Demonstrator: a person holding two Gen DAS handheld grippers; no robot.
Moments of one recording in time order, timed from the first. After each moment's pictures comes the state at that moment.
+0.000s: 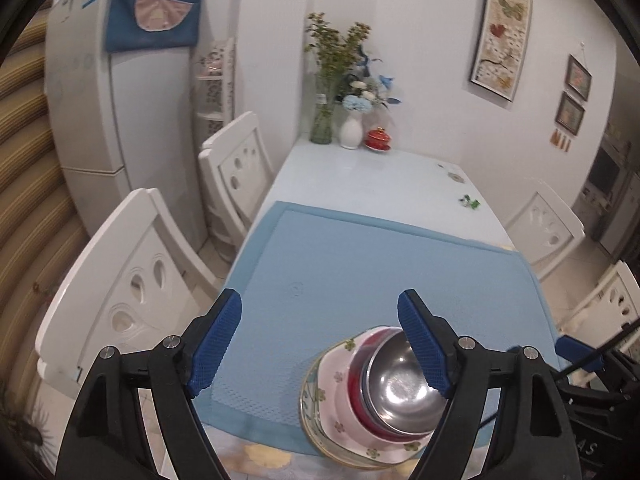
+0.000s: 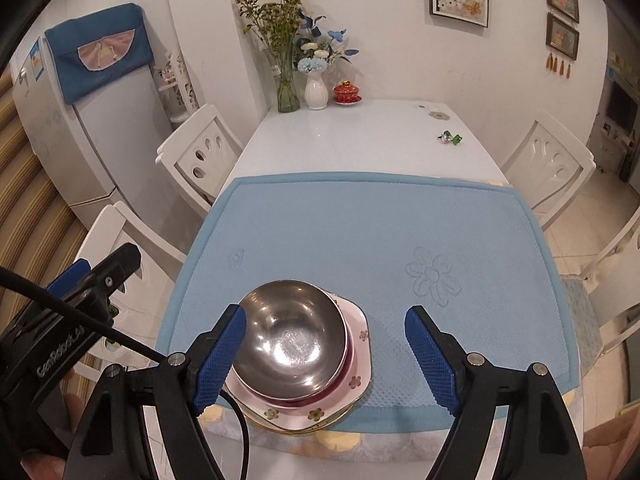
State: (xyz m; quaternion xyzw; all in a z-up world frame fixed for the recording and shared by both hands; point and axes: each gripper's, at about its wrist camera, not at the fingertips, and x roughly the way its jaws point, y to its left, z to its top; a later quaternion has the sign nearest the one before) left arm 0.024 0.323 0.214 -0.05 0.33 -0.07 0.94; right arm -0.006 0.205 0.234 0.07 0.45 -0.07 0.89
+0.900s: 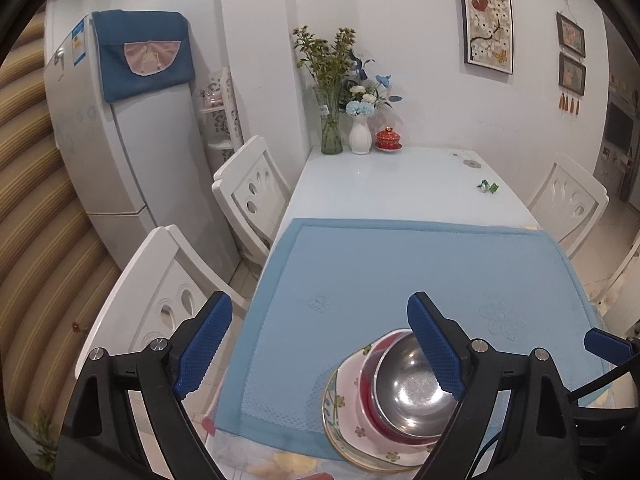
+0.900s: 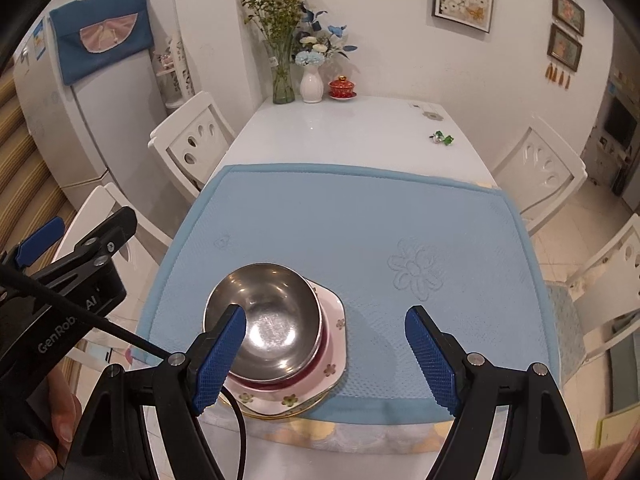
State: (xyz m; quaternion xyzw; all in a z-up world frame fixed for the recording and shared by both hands) left arm 0.016 0.277 0.229 0.05 0.32 -0.03 0.95; right arm -0.017 0.196 0.235 0.03 0.46 -0.07 0.88
